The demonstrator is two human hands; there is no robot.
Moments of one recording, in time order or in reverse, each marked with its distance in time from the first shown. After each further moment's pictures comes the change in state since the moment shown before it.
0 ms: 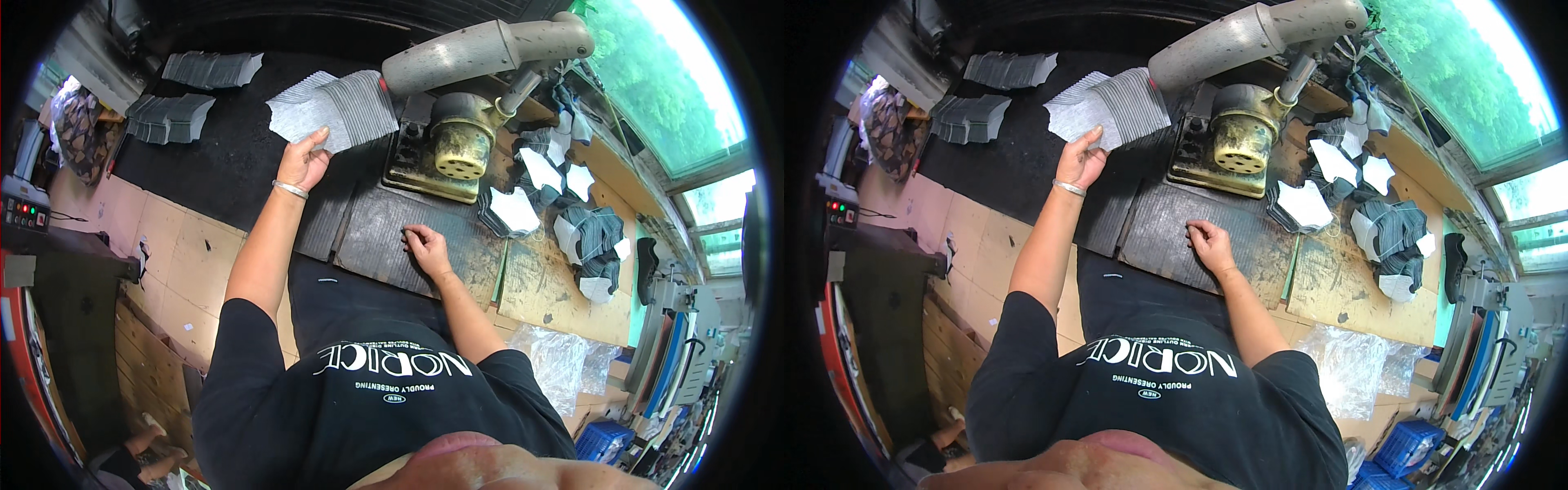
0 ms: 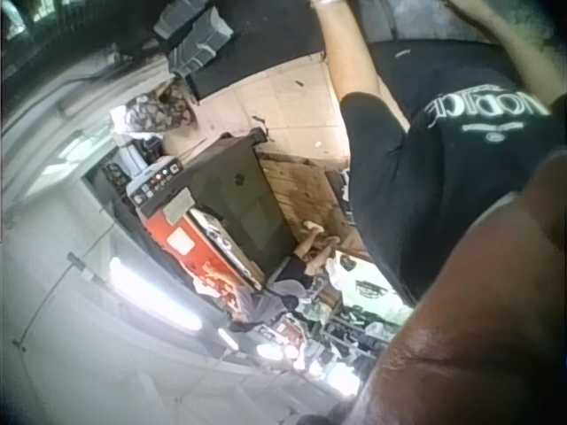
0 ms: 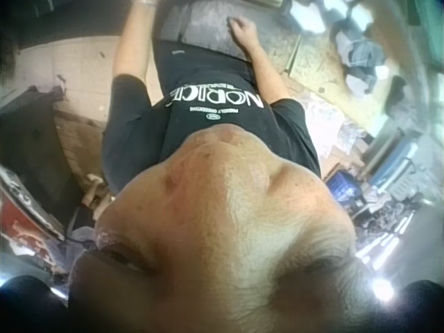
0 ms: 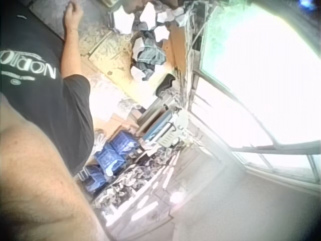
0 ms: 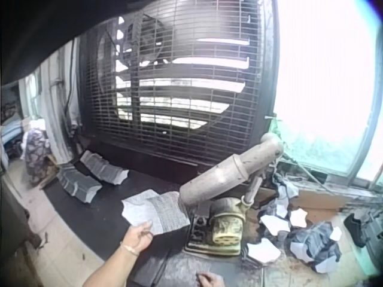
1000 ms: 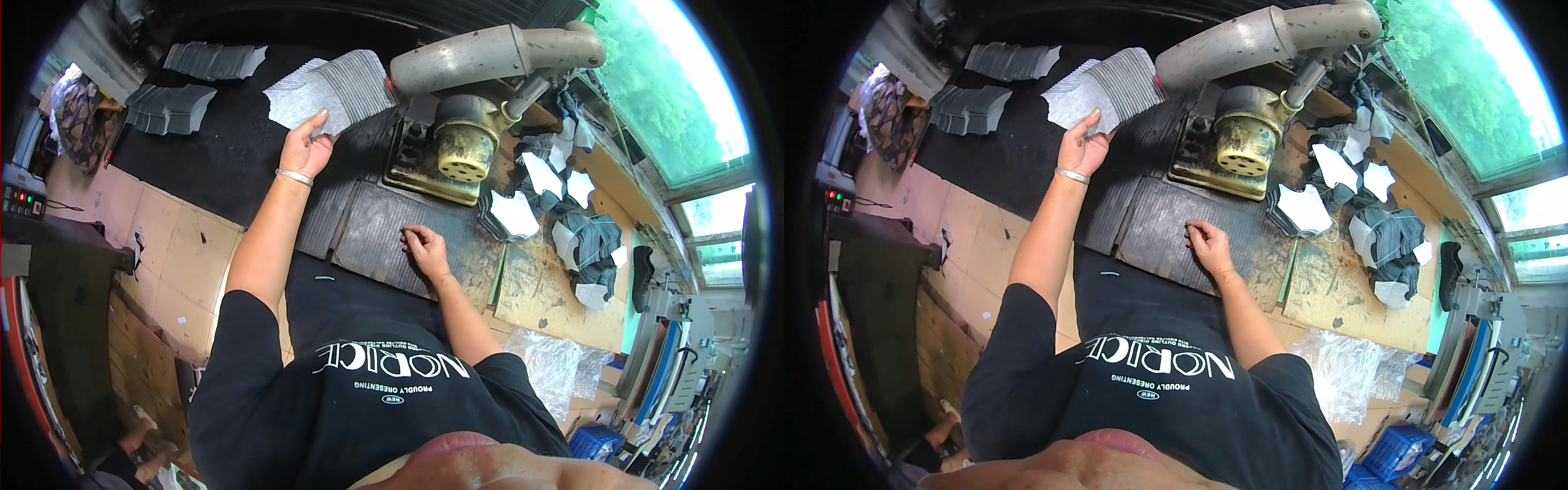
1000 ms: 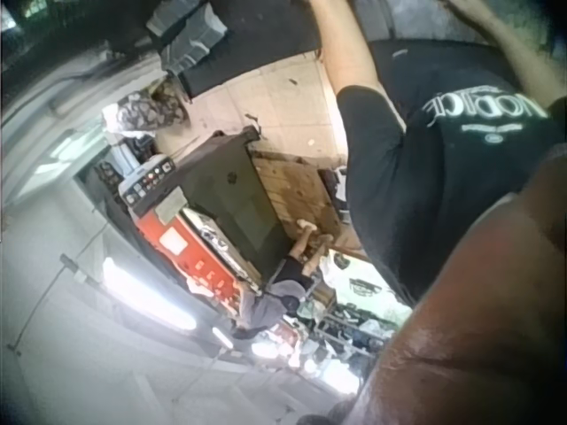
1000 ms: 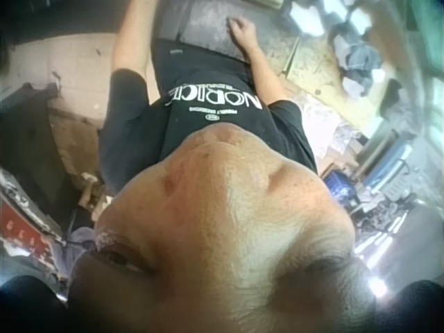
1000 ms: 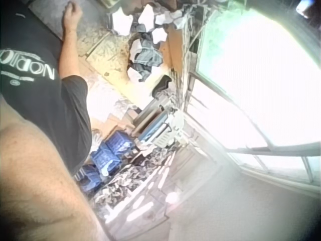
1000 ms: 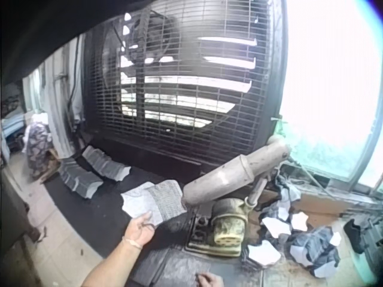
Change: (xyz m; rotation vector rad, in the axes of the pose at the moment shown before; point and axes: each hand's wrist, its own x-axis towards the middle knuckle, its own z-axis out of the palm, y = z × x) left_hand 0.018 0.000 -0.001 -0.154 -0.003 0.022; right_hand 0.000 -0.003 0.001 0.011 0.004 0.008
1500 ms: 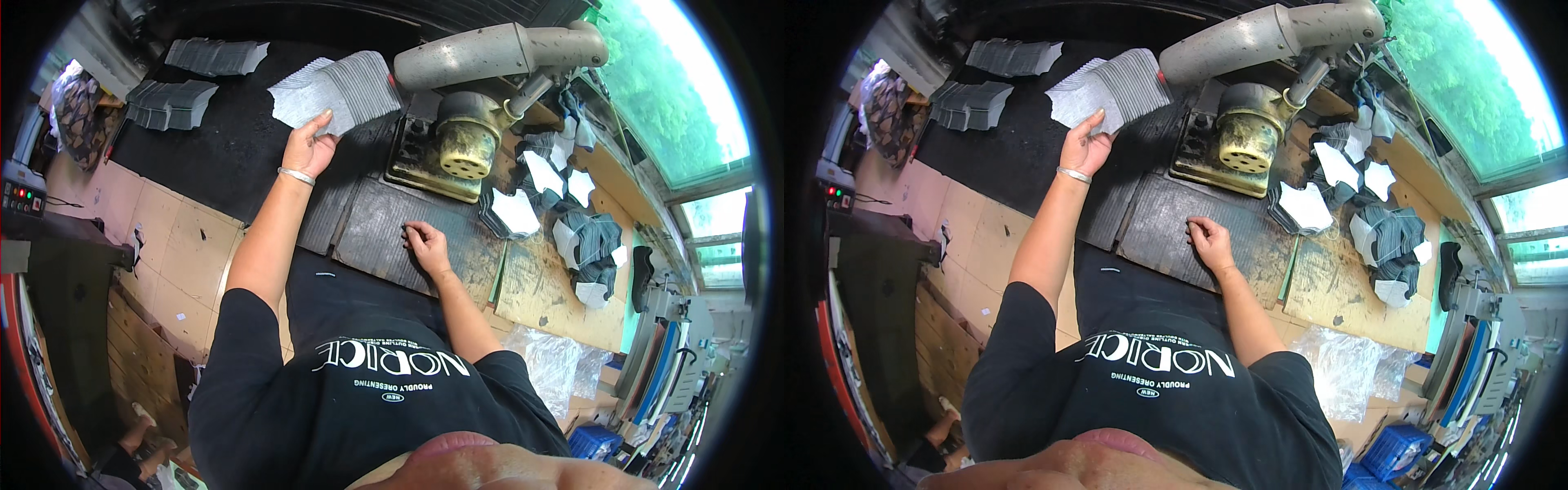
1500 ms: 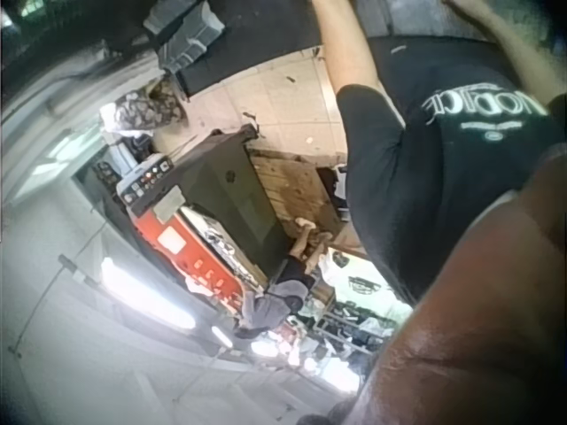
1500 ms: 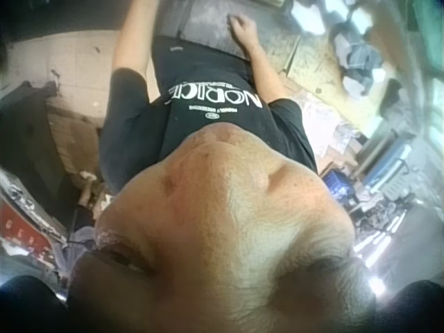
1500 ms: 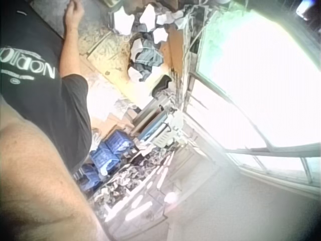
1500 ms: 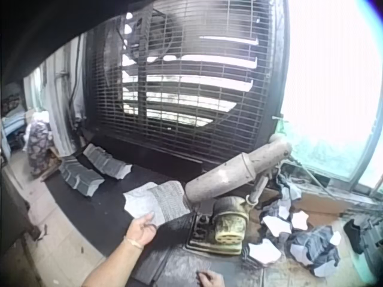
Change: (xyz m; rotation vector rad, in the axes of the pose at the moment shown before) left_hand -0.003 -0.005 -0.005 0.022 0.000 -0.012; right_hand 0.003 0.004 -0.001 -0.036 -0.001 -0.027
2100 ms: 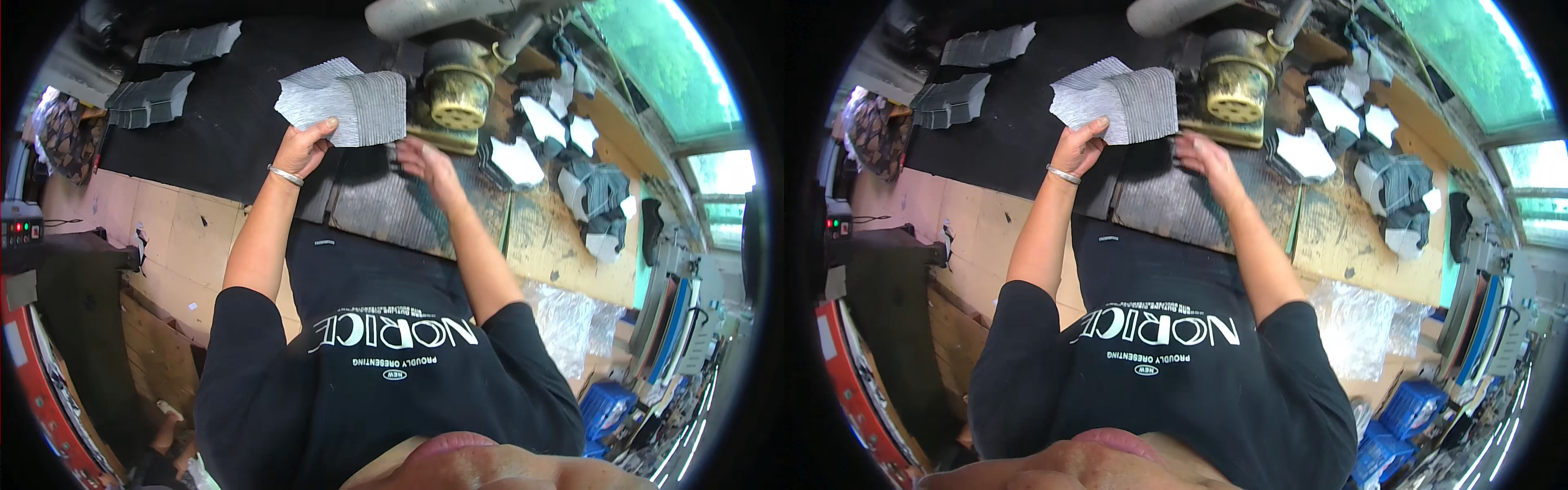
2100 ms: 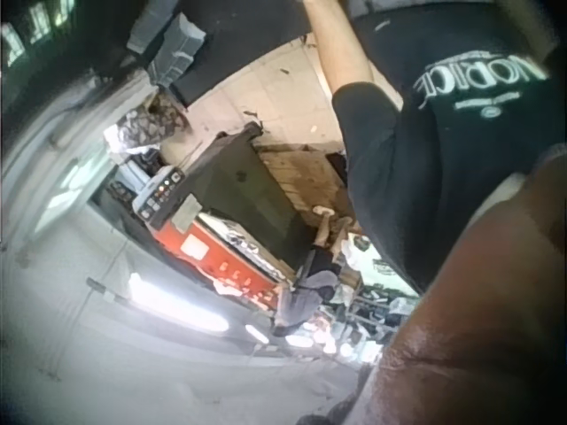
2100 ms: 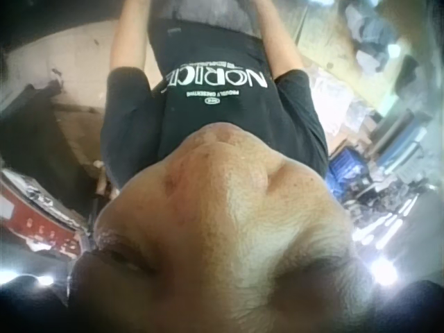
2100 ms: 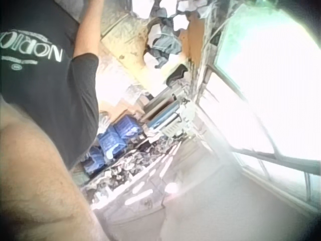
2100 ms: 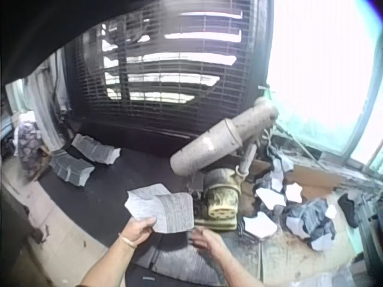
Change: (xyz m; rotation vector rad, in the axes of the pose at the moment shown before) left_hand -0.056 -0.012 0.003 0.313 -0.136 -0.184; right_hand 0.044 -0.060 -0.016 0.519 -0.185 0.046
